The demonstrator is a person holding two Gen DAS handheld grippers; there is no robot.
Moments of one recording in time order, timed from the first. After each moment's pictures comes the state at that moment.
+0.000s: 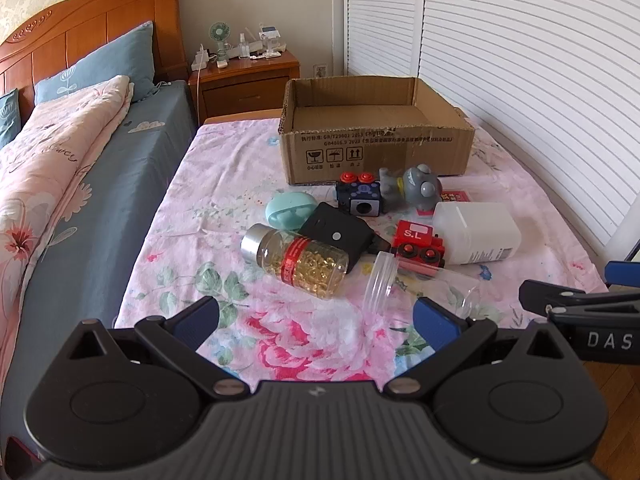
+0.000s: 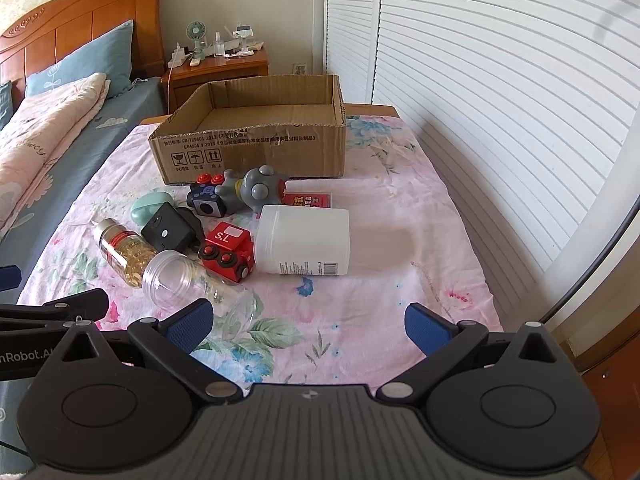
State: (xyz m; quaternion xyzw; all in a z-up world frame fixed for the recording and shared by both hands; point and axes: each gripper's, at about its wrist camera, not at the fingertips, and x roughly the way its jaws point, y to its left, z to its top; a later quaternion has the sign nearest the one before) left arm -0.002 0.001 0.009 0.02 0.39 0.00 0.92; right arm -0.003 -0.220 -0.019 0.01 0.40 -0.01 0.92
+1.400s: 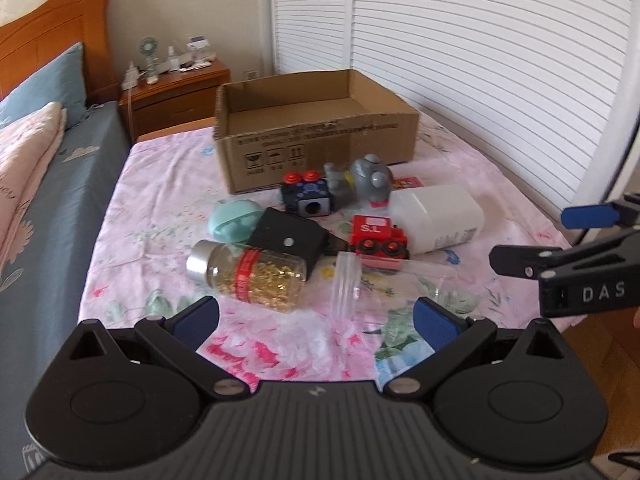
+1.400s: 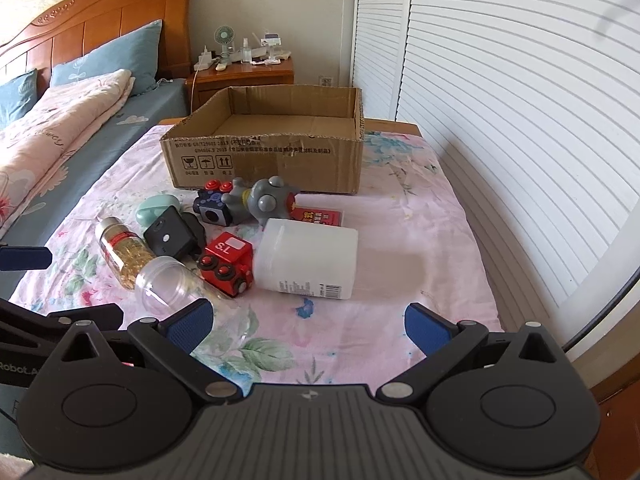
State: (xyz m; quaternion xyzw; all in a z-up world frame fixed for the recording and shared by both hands) left arm 0.015 0.002 -0.010 0.05 0.38 -0.11 0.92; right arm 0.009 -0.228 -0.030 -0.02 0.37 0.03 0.93
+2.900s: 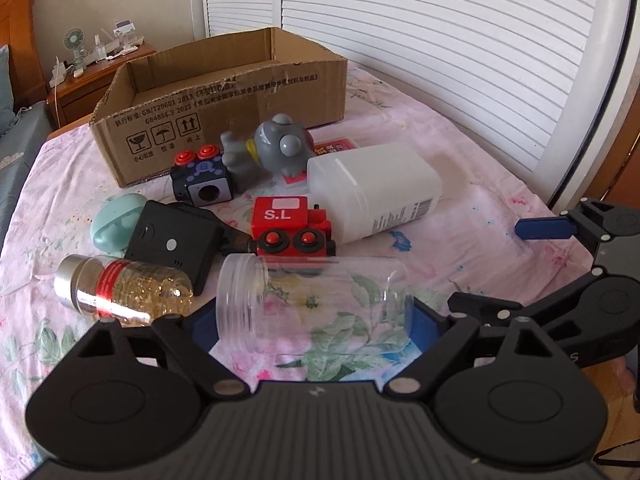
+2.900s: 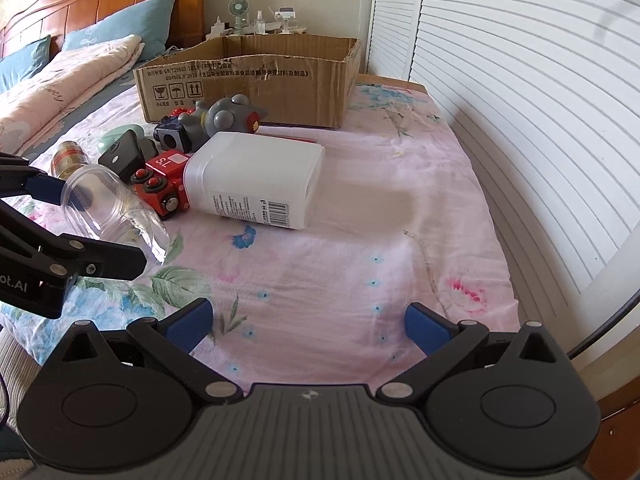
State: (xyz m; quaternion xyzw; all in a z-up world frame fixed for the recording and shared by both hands) left arm 0.057 -0.053 -0.057 0.07 0.42 -0.20 0.88; right arm 0.020 -0.271 -0.108 -0.05 0.39 0.06 0.92
